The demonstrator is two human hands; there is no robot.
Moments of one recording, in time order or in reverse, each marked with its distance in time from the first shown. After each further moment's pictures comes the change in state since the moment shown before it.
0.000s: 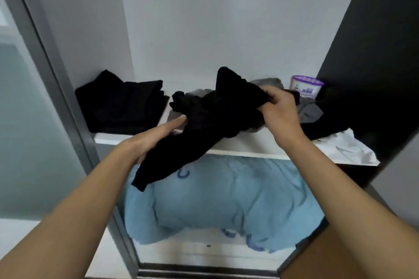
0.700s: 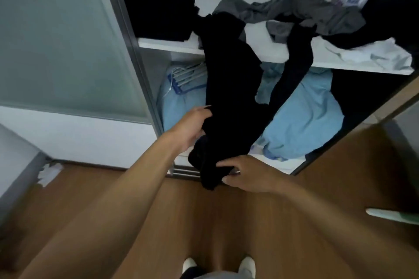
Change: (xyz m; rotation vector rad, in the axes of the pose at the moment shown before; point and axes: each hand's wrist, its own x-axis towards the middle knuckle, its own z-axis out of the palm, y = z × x) left_hand -0.172 -0.158 0.102 -0.297 0.008 0.075; right_hand -0.356 0.020 0.054 -0.442 -1.085 0.346
